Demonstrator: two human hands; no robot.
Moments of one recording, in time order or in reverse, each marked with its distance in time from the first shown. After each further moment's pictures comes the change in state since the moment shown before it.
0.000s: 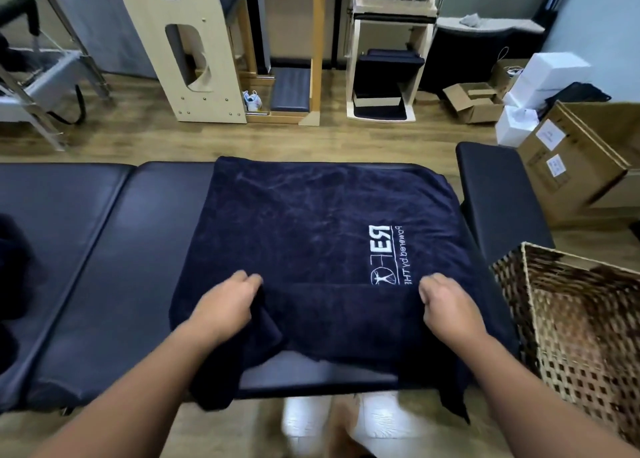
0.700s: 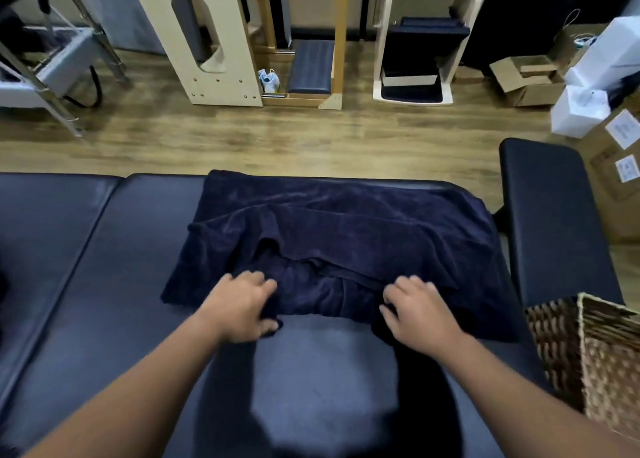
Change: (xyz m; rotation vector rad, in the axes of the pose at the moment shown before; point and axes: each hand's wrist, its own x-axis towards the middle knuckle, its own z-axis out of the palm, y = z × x) left_hand 0.131 0.006 -0.024 0.295 -0.170 0.083; right_hand 0.151 -0.002 0.040 -0.108 -0.023 -0.380
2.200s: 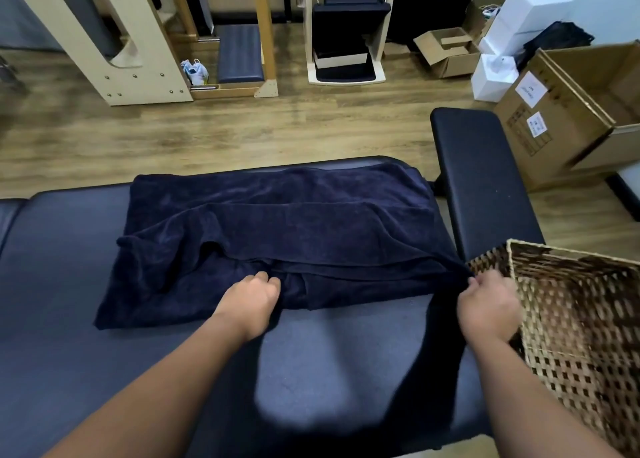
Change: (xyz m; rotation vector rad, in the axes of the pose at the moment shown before) left_hand 0.048 0.083 -0.005 -0.074 -0.077 0.089; right_hand -0.101 0.085 -0.017 0.099 0.378 1.267
